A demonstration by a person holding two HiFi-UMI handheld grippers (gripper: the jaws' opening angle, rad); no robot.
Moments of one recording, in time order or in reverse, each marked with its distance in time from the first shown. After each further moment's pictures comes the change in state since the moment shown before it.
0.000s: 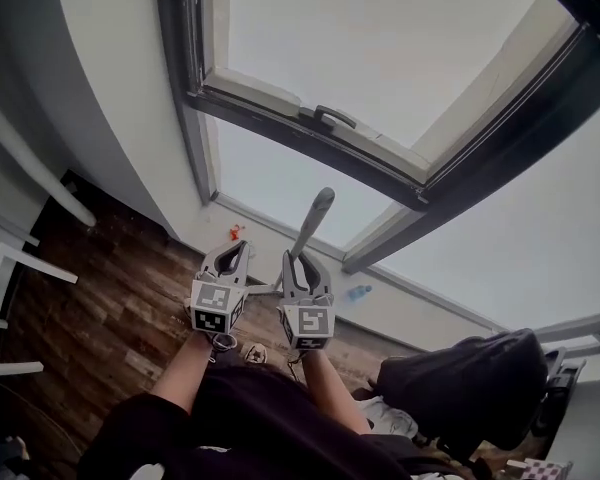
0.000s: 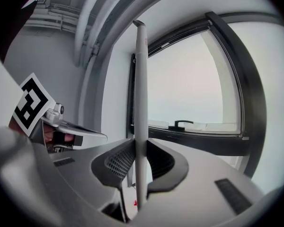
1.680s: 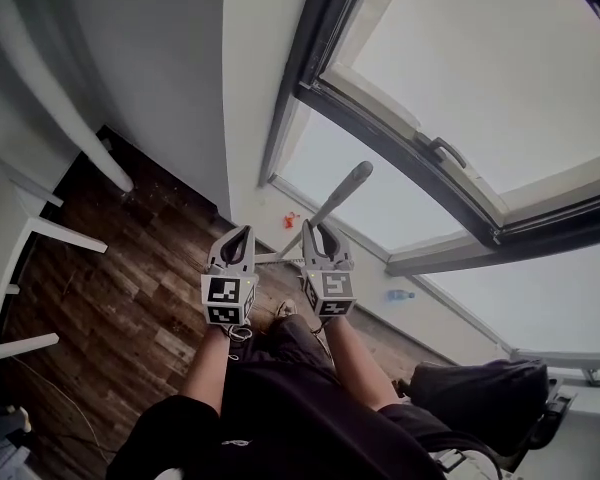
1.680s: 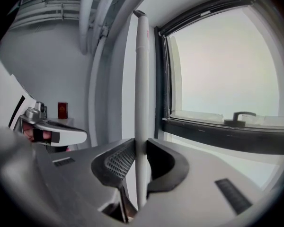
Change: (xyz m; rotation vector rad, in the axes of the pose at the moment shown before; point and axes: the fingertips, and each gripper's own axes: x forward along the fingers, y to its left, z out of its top) left arm -0.082 0.282 -0.024 -0.142 -0.028 0.212; right arm 0.203 0.204 0.002 -0.025 0.130 0.160
